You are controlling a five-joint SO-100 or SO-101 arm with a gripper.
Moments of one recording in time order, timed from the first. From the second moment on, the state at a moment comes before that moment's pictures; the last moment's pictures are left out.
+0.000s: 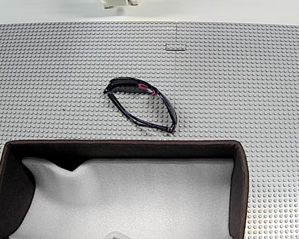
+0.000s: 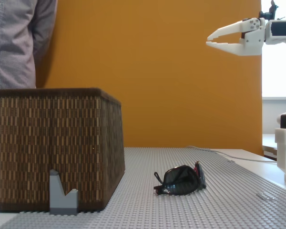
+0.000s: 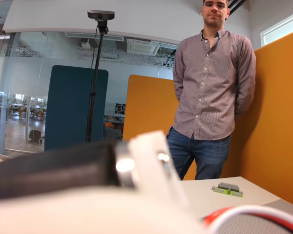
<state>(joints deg) -1.9 165.2 117.1 48.0 -2.6</state>
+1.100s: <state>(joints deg) -5.7 126.2 115.4 74.2 -4.7</state>
